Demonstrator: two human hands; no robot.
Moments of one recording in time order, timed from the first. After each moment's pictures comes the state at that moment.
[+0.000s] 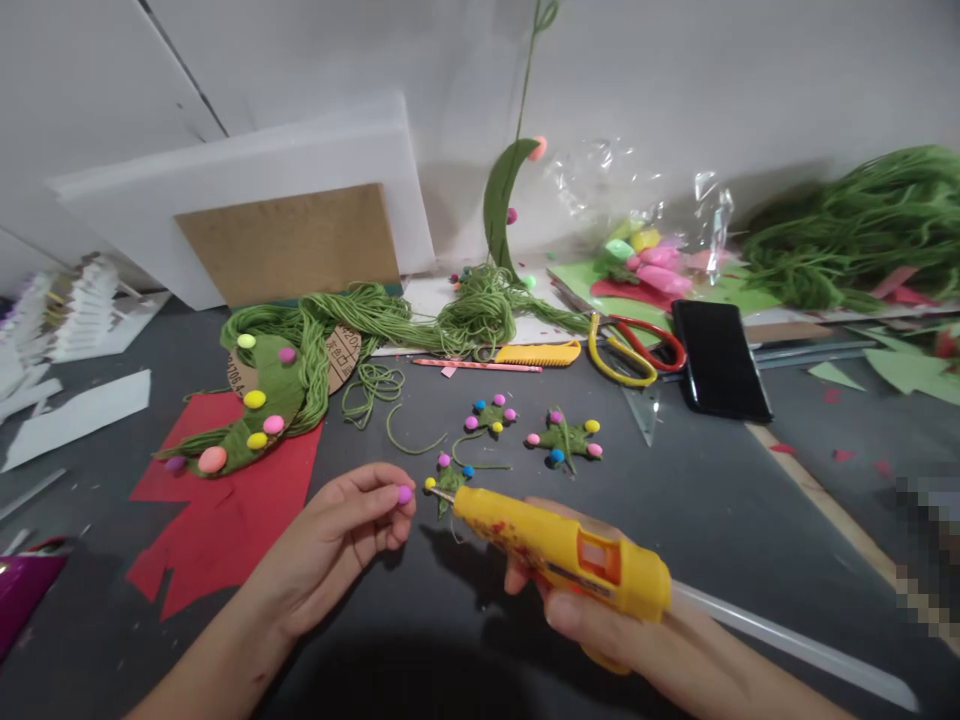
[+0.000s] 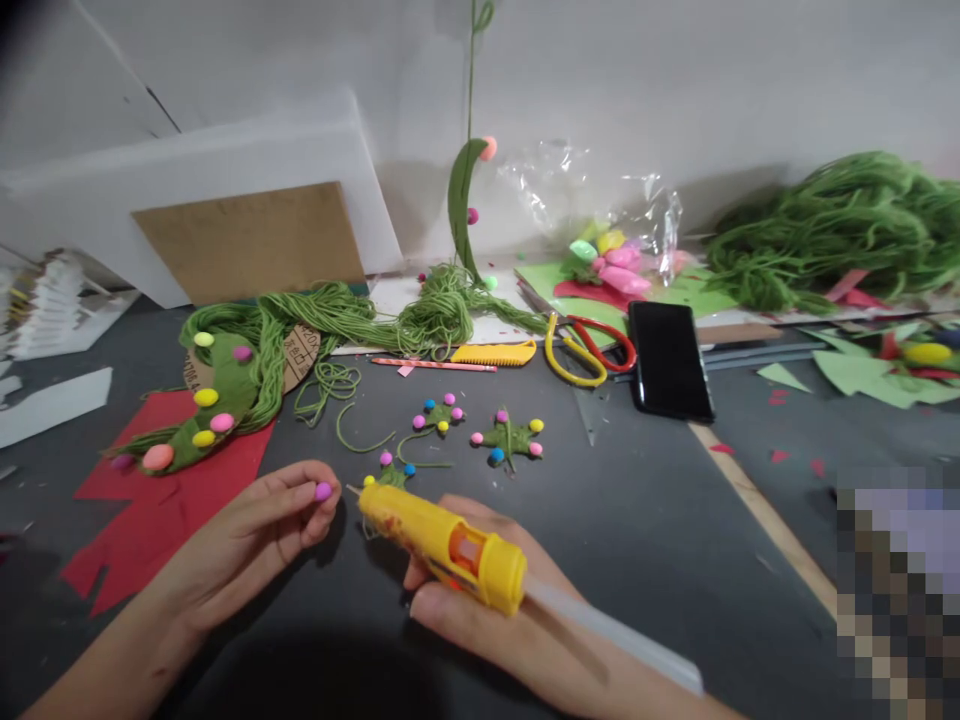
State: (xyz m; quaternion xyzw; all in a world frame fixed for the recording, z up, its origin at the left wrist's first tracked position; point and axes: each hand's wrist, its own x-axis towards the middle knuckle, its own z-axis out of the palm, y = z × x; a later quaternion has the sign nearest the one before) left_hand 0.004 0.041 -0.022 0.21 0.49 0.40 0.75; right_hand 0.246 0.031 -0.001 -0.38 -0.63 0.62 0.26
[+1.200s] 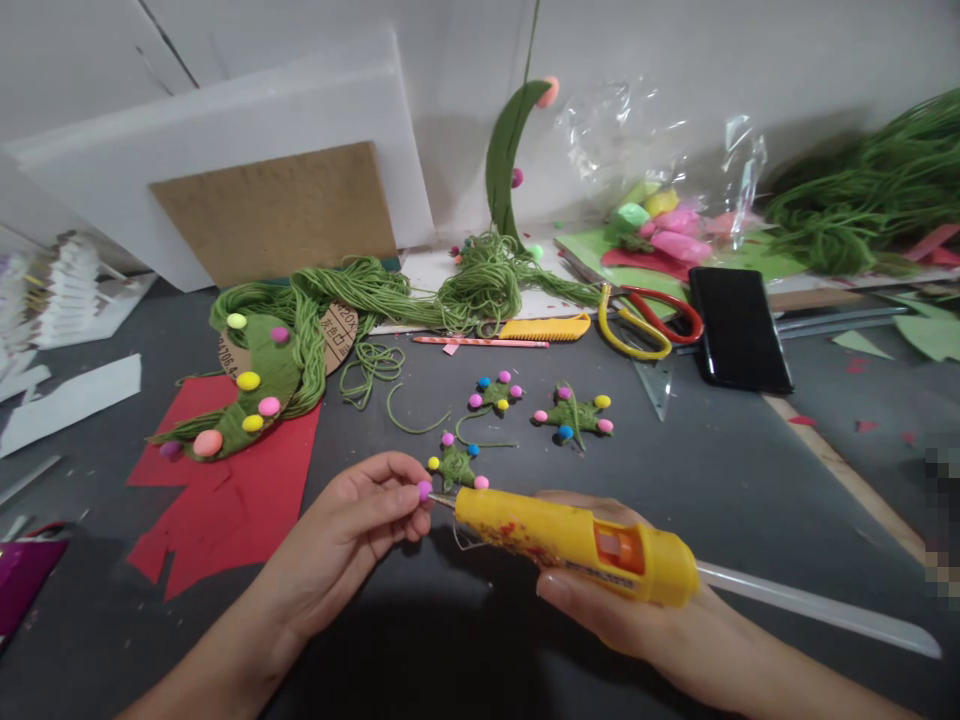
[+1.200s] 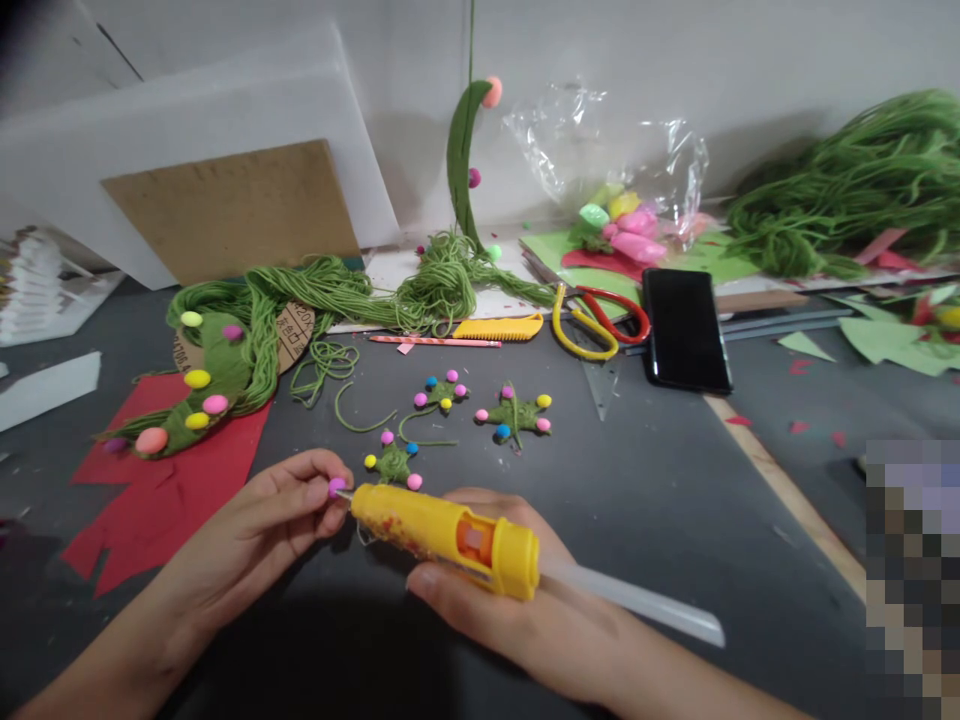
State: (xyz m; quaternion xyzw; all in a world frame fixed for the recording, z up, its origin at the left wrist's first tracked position) left_hand 0.012 0.034 -0.021 0.25 0.47 0.37 0.76; right_hand 0.243 0.015 -0.015 -0.53 -0.65 0.46 0.28
